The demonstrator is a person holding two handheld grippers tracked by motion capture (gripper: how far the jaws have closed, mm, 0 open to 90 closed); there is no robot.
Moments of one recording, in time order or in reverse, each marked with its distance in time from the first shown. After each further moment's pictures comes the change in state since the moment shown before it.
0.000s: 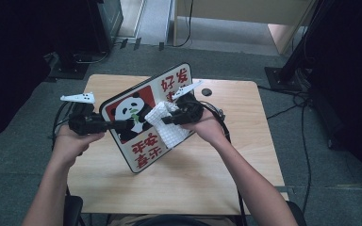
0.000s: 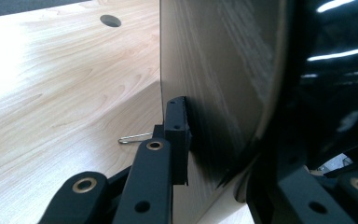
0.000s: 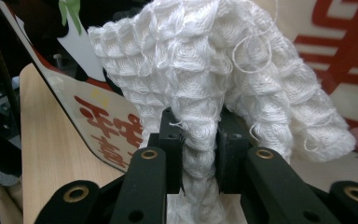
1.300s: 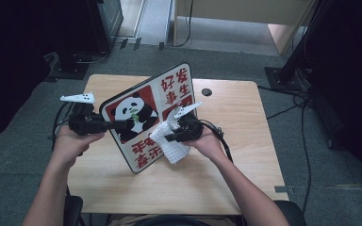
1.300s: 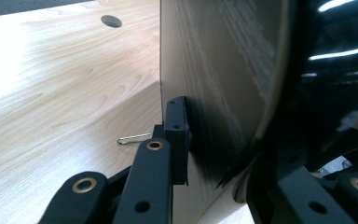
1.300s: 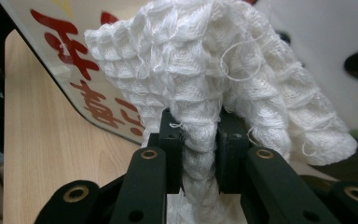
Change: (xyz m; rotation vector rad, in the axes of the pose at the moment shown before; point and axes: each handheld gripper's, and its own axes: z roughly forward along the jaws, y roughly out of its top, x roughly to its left) left arm 0.000 -0.001 0.000 -0.004 0.002 -0.009; right arm -0.006 -0.061 0.039 0.053 0.042 0.054
